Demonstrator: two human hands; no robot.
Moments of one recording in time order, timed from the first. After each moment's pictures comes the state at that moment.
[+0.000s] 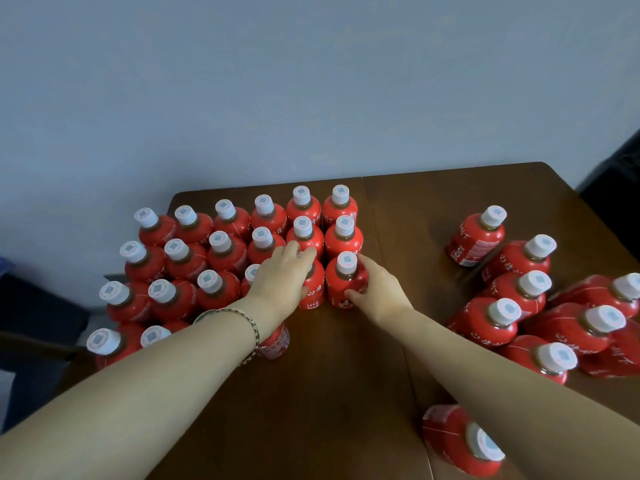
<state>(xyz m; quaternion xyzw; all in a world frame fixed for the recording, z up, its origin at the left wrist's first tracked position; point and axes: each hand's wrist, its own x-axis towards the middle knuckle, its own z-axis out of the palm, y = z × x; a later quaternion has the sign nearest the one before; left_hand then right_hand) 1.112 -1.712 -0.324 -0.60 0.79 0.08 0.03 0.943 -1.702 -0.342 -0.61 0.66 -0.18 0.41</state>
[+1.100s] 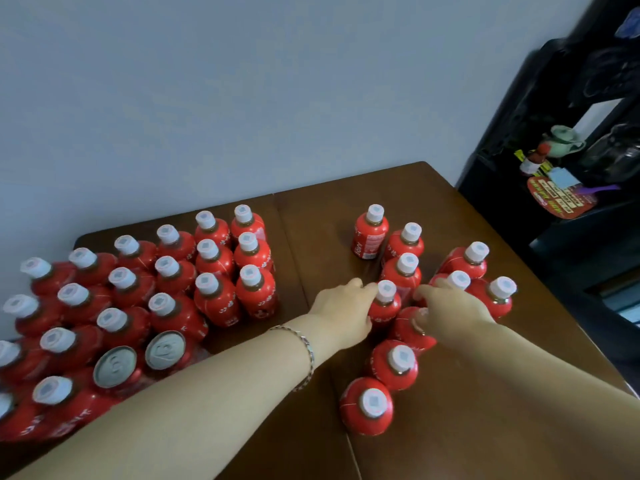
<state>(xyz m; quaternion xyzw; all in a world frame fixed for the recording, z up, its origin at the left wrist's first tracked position) 0.925 -1.660 -0.285 -0.42 0.88 0.20 0.06 0.760 -1.615 -0.276 -0.59 0.78 0.08 0.19</state>
